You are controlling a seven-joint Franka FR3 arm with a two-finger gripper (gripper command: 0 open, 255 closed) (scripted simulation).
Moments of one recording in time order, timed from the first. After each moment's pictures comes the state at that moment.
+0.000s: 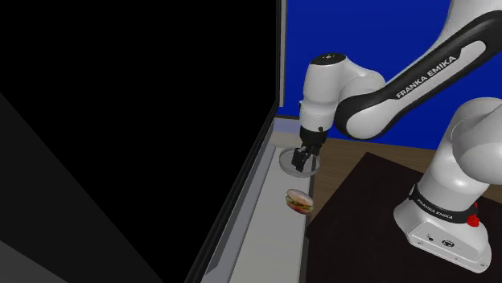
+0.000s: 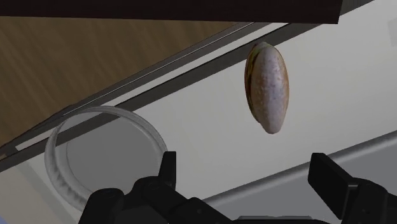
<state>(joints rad) 0.14 -0.42 0.32 -2.85 0.04 2.50 0.41</state>
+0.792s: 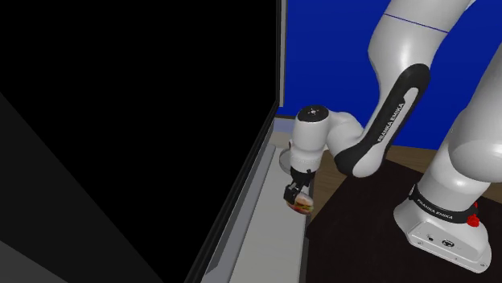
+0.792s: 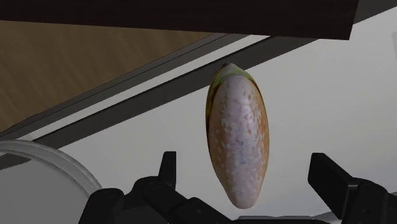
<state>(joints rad) 0.02 0.04 0.46 -2.81 -0.40 2.87 0.84</state>
